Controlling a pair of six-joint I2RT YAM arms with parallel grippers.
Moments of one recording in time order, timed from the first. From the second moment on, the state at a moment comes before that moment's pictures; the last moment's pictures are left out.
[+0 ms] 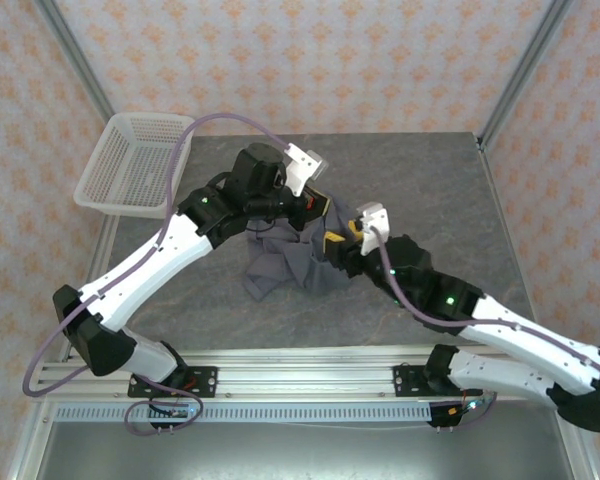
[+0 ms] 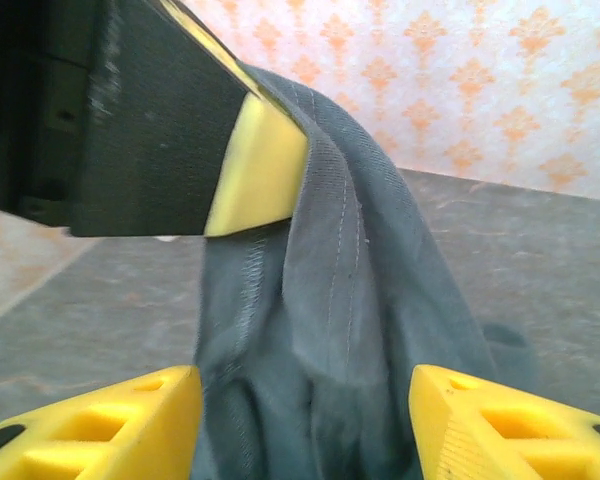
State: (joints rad) left arm -0.69 1.46 1.54 -0.60 0.31 -0.16; right arm 1.01 0.89 0.86 -0.24 0.42 0.21
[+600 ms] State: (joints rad) left arm -0.66 1.46 1.55 -0.64 0.23 -0.18; right arm 0.90 0.97 0.83 -0.21 0.34 0.02
